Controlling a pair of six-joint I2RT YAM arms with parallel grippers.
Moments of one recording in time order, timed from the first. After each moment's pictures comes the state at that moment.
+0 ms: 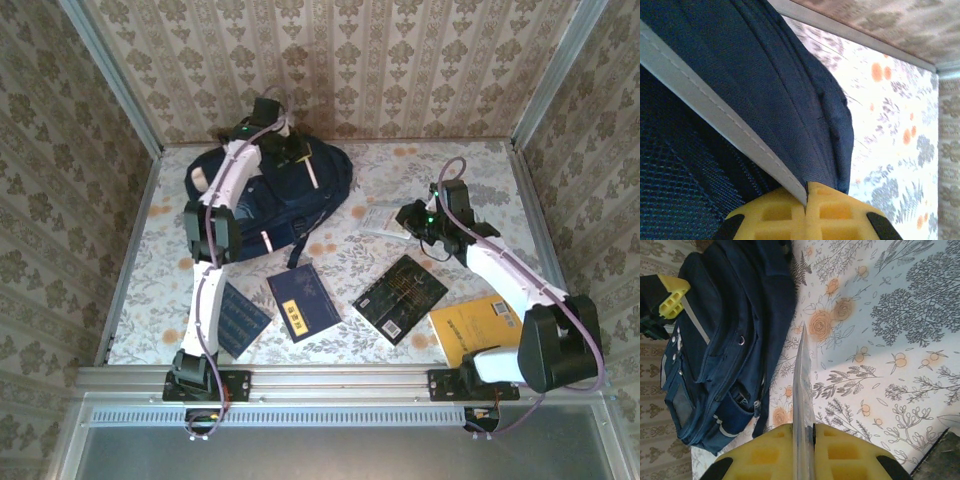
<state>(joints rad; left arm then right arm) -0.34 2.52 2.54 -0.86 0.49 -0.57 0.20 1.33 0.88 -0.23 -0.28 0.84</state>
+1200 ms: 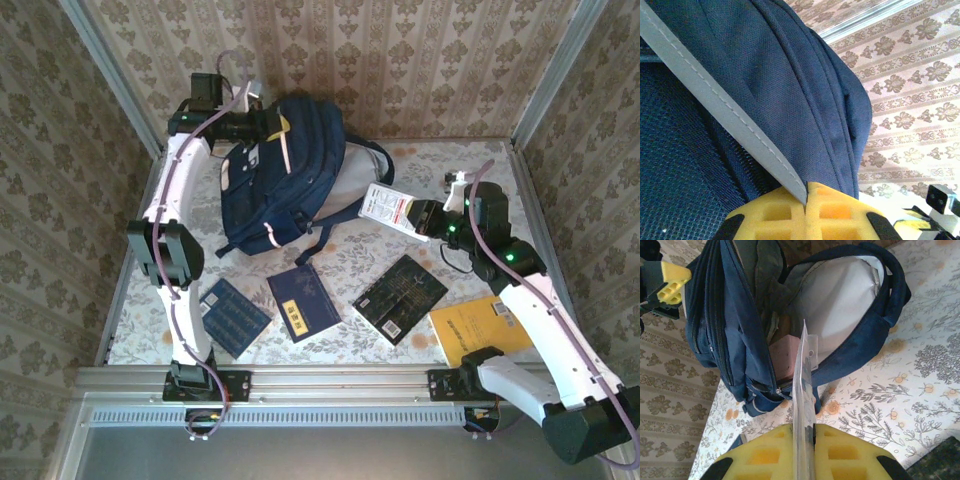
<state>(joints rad) -0.18 2.06 2.20 -0.79 0.98 -0.52 0.27 1.00 1.00 -0.46 -0.27 0.62</state>
